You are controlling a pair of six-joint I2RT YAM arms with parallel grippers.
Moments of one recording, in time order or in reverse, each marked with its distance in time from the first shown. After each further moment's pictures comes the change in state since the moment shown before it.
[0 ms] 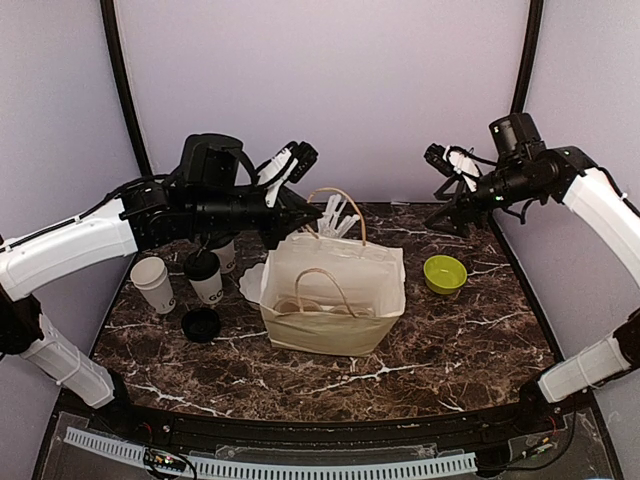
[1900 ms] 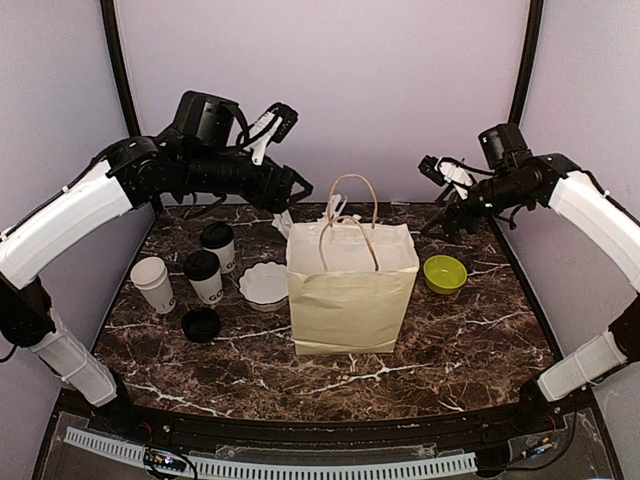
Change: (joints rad) left arm 0.069 0.101 0.327 -0.320 -0.109 -0.164; right arm -0.013 0.047 -0.055 0.056 0.077 0.019
